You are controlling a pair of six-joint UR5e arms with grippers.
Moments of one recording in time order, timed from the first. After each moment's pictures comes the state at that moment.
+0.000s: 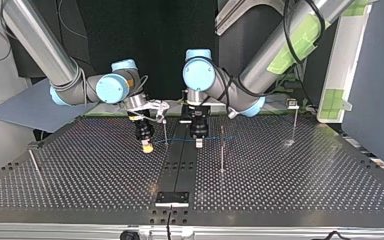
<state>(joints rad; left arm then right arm) -0.54 -2.02 -1.53 -2.65 -2.09 -1.54 2.11 -0.95 1.35 -0.39 1.52 1.60</state>
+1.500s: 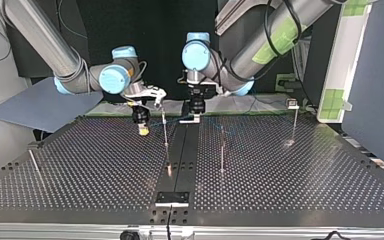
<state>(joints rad) -0.59 -2.08 -1.69 -2.53 -2.11 -1.58 2.11 -0.97 1.48 -0.36 1.60 1.58</state>
